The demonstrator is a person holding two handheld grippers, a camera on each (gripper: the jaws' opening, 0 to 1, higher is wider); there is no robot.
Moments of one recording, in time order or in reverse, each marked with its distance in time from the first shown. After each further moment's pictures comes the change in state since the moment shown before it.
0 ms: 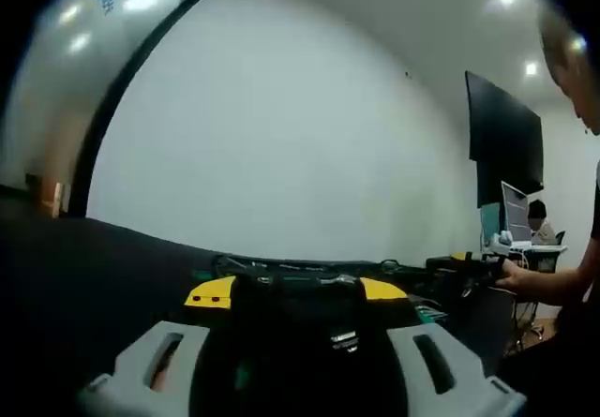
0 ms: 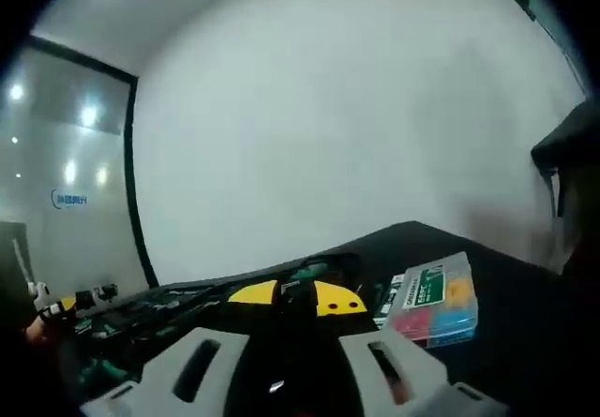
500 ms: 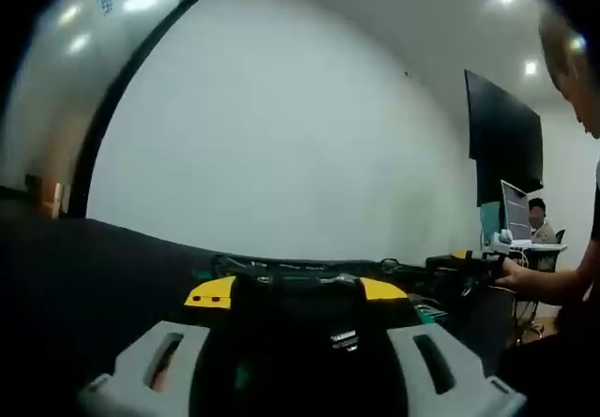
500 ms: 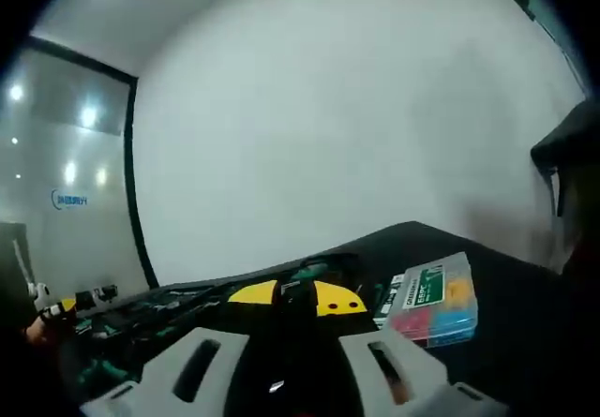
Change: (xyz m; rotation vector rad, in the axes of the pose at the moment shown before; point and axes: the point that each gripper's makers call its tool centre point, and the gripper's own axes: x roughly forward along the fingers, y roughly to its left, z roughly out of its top) left arm 0.000 -0.001 -0.001 0.005 0.002 -0.002; right arm -0.002 0.002 0.000 0.000 -0.003 0.000
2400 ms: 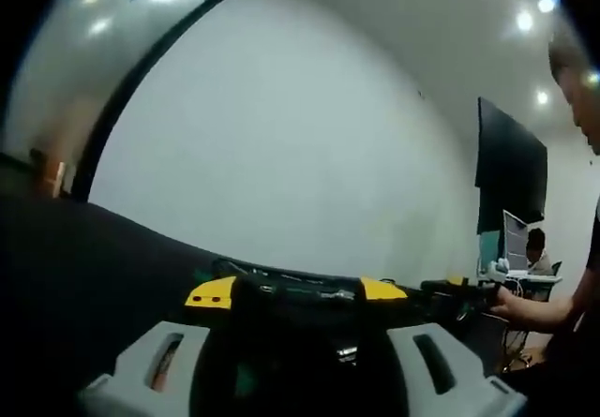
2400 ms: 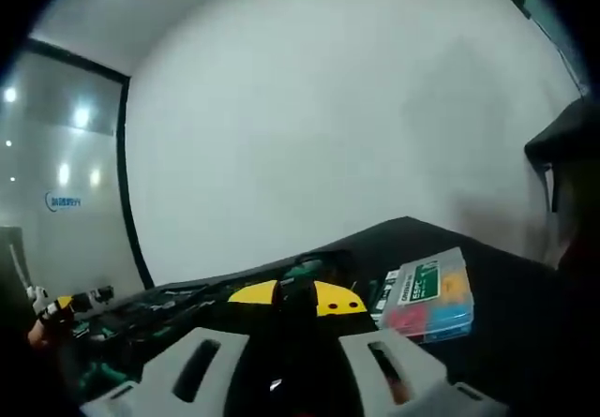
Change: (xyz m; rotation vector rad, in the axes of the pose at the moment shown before) left arm -0.001 0.015 0.012 -0.119 -0.063 0.013; right arm 0.002 -0.006 -0.002 0.012 0.018 -0.035
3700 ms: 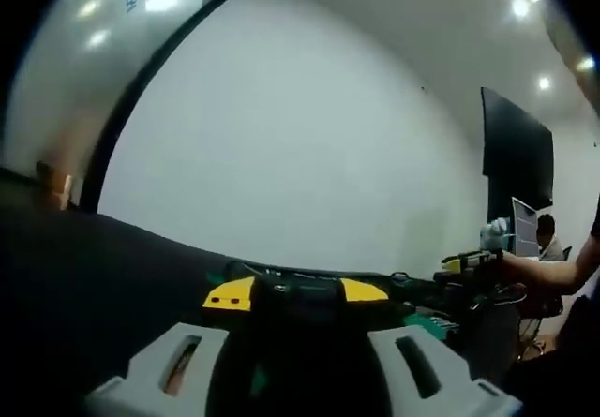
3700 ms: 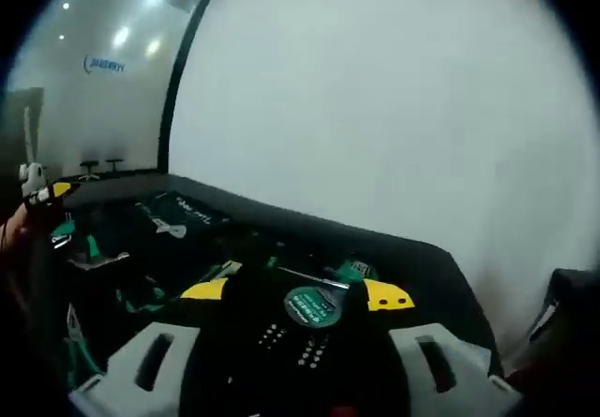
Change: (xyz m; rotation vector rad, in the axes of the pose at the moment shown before) left arm -0.002 -0.001 -0.004 0.074 0.022 0.016; right arm 0.076 0.082 -0.037 -0.520 0.401 0.150
